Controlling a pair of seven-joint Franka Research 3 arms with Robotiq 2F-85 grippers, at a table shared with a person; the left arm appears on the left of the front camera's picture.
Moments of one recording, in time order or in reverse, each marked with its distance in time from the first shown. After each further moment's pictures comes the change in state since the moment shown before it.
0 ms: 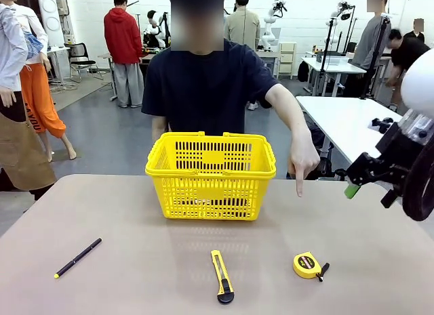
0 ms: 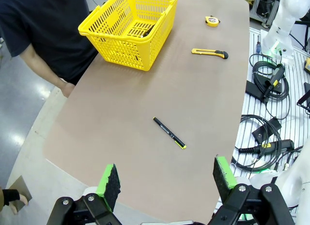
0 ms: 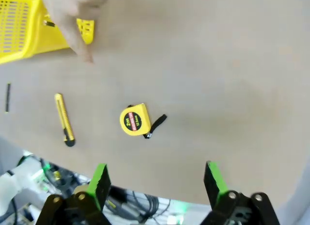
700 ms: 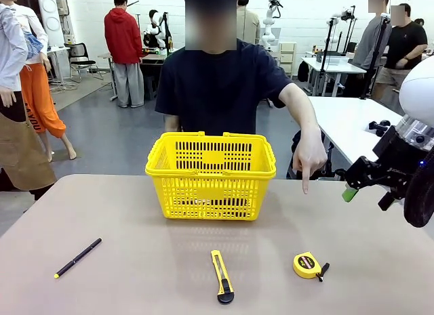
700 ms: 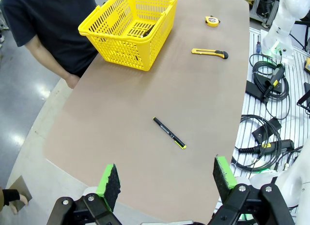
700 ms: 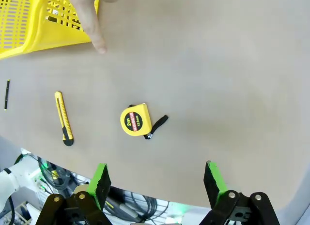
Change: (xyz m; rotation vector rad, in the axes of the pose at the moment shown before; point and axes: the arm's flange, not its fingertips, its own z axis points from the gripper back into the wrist) left arm 0.000 0.000 0.000 0.000 0.000 0.000; right arm -0.004 0.001 -0.002 0.009 -0.009 0.022
